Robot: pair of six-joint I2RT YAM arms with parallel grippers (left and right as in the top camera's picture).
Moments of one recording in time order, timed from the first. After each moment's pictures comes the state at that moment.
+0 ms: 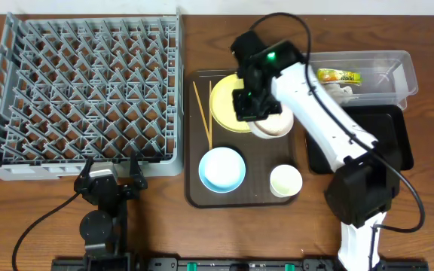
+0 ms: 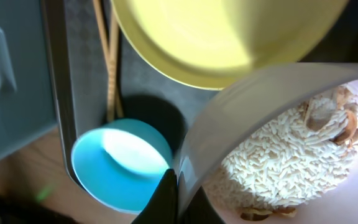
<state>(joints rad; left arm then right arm) 0.09 0.01 0.02 -0.12 -0.05 -0.04 0.51 2.07 1.95 -1.37 -0.17 0.36</state>
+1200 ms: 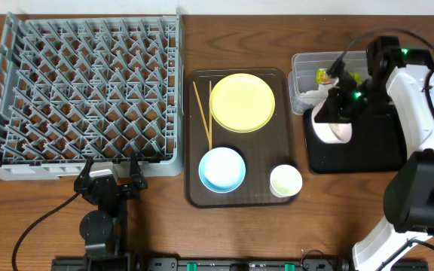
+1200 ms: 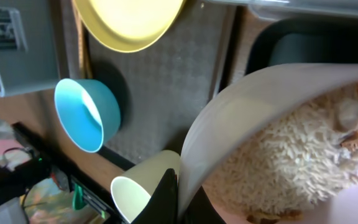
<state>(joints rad) 0.09 0.01 0.02 -0.12 -0.05 -0.04 -0.08 1.90 1.59 -1.33 -0.58 -0.22</state>
